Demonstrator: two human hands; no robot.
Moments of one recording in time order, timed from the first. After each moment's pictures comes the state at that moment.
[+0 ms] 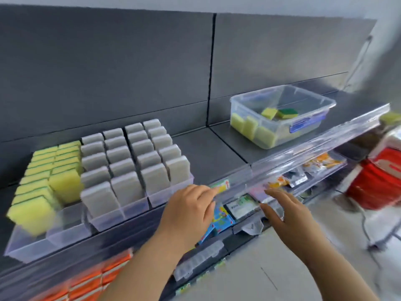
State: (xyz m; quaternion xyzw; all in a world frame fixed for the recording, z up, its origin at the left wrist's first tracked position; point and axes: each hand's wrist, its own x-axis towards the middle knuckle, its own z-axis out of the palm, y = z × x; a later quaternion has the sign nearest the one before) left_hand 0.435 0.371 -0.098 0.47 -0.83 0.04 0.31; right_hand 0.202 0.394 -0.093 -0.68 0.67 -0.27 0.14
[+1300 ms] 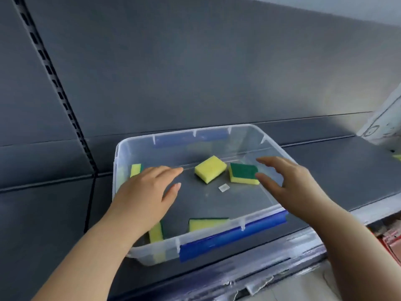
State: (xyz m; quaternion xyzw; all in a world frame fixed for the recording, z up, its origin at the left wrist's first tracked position) left_hand 0.122 -0.022 -0.064 0.64 -0.74 0.01 0.23; right_hand -0.154 -0.077 -0.028 -0.79 0.56 -0.22 0.11
